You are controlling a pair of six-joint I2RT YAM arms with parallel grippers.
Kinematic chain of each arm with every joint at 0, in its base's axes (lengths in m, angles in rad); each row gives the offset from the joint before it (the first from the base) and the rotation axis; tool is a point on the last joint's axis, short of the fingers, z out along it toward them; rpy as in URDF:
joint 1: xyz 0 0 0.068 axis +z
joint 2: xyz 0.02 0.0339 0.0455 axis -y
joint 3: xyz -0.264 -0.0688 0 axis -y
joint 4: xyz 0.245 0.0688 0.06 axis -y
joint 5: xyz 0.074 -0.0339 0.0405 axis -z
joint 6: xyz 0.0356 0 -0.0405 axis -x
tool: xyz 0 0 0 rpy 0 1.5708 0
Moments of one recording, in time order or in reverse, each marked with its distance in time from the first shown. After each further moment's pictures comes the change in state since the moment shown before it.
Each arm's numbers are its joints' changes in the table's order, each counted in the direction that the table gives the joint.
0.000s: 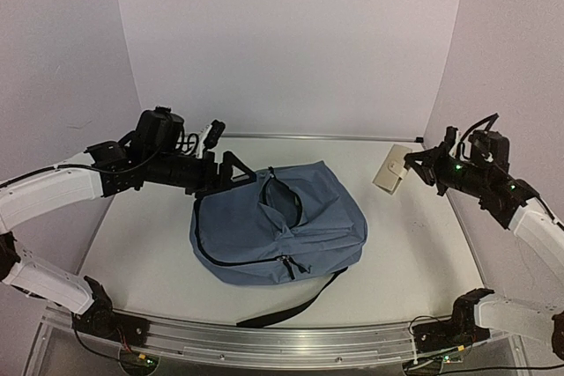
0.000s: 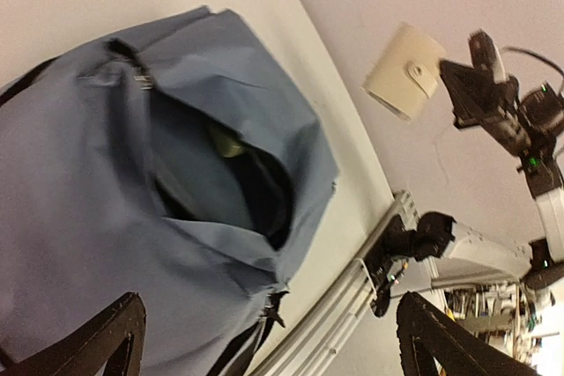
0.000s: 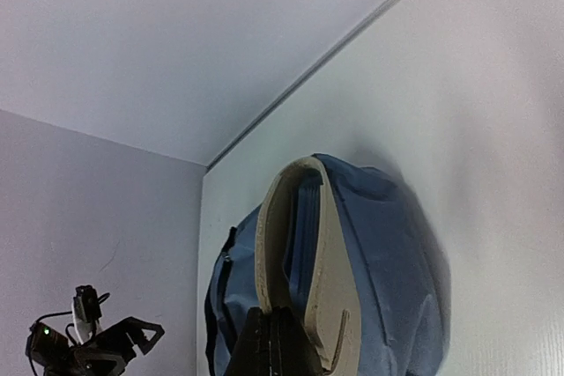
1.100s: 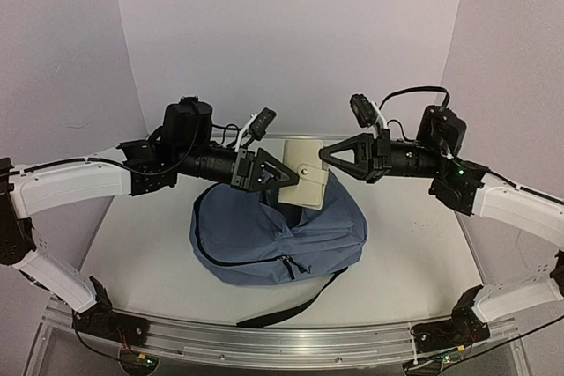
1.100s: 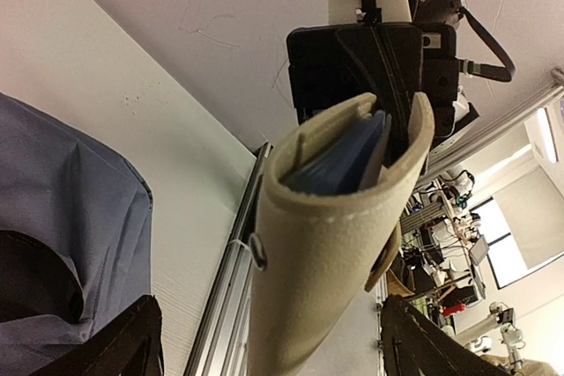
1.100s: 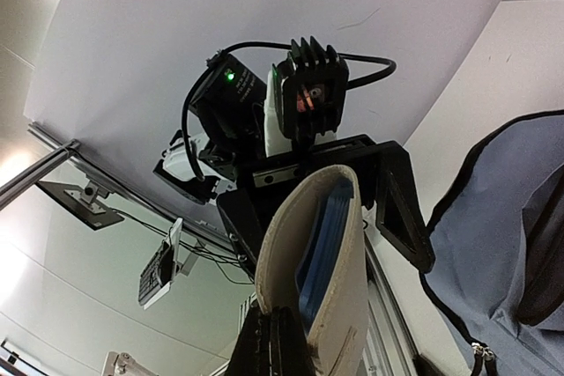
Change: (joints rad) left arm -0.145 -0.178 0.120 0.334 0.340 -0.023; right arm 0.454 -0.312 0.165 0.535 -0.513 -0.021
